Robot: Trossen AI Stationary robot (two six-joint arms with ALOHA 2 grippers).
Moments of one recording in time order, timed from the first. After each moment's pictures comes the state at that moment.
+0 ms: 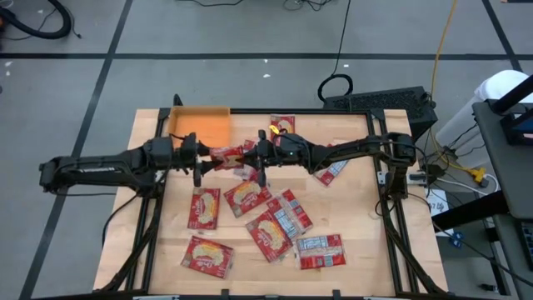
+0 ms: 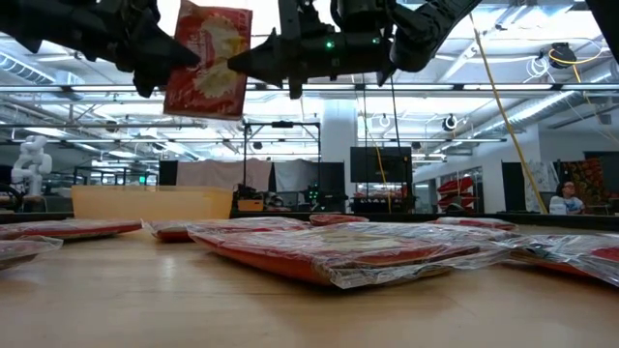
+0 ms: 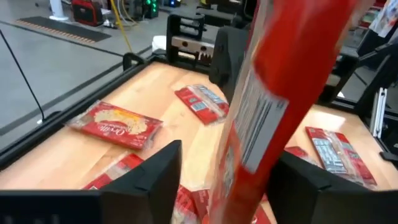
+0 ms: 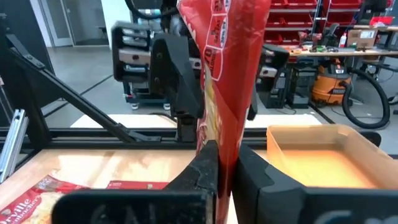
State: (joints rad) left arm 0.17 0.64 0.43 -0.01 -0.01 -0.18; right arm -0.12 1.87 1.14 0.67 -0.16 0.01
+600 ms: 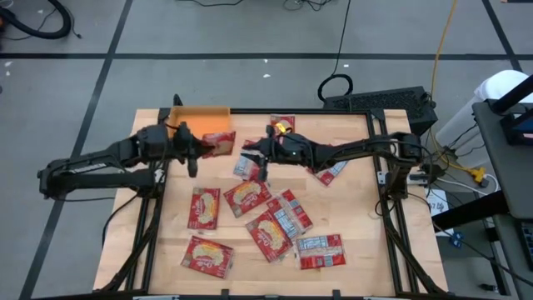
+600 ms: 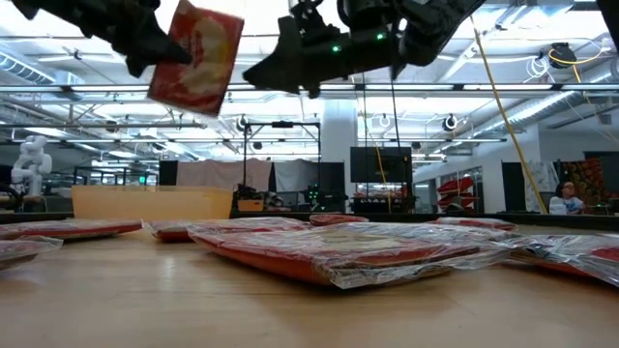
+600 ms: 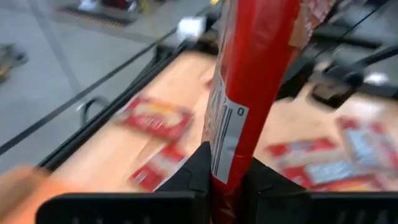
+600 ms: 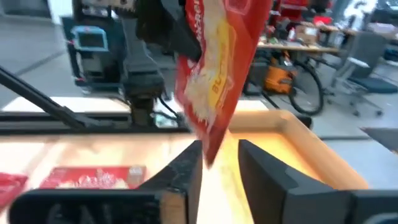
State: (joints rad) left arm 0.30 0.63 0.66 -0.39 -0.03 -0.09; right arm -0.12 1.80 1.09 0.58 0.05 -0.07
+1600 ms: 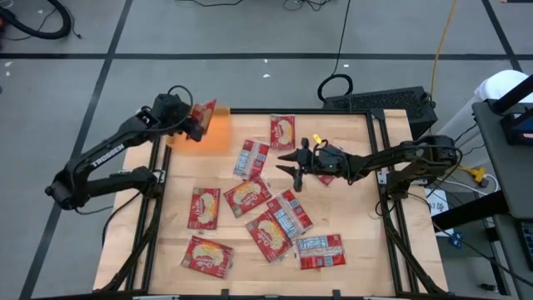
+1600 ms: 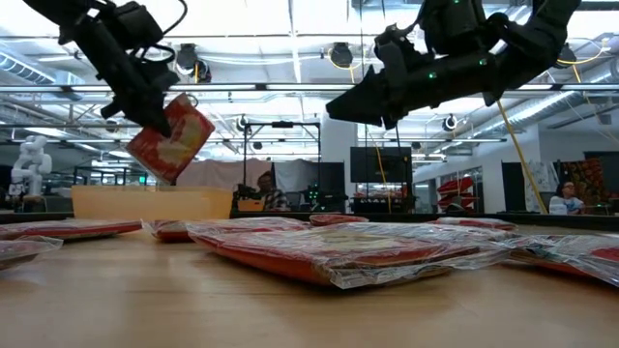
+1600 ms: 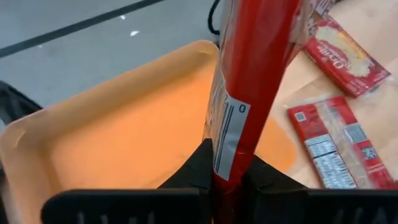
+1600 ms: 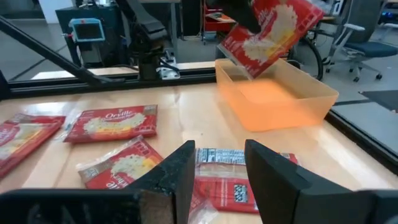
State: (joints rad) left arm 0.88 0.93 0.75 -0.59 0.01 -0.15; right arm -0.10 1.51 0.55 0.78 0.08 0.02
